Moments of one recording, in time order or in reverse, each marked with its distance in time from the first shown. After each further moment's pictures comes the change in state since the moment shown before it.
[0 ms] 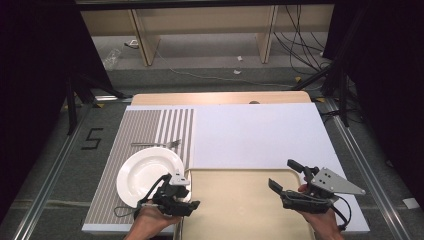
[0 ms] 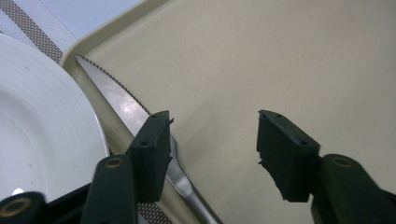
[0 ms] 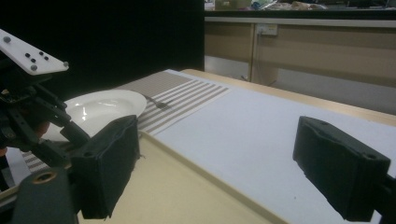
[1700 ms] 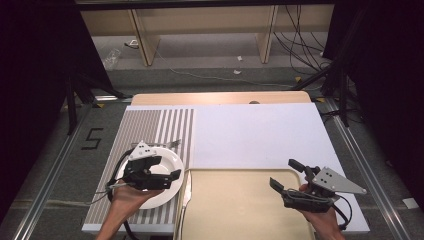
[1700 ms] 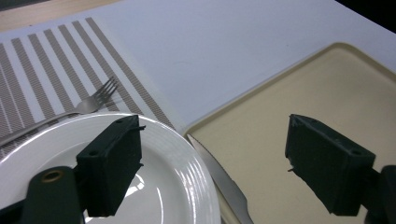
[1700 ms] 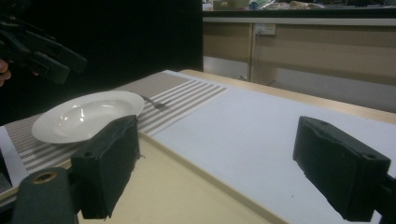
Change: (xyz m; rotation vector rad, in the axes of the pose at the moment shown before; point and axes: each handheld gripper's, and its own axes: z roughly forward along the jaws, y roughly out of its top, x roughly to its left) left arm 0.048 0.025 -0.074 -0.270 0.126 -0.089; right arm -0.004 -0.001 -0.001 0.000 -0.002 0.011
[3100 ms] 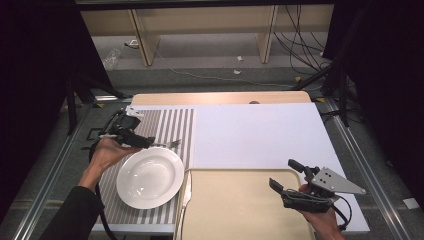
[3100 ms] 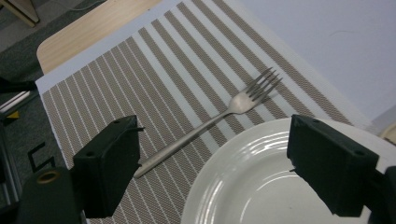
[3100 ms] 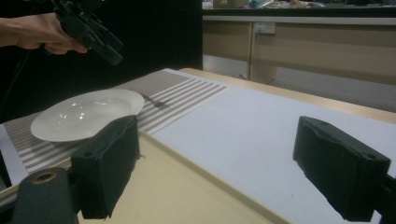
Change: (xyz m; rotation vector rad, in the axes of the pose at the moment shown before) left arm 0.123 0.051 0.041 0.236 0.239 0.135; right arm 0.002 0.000 0.000 0.006 -0.003 0.000
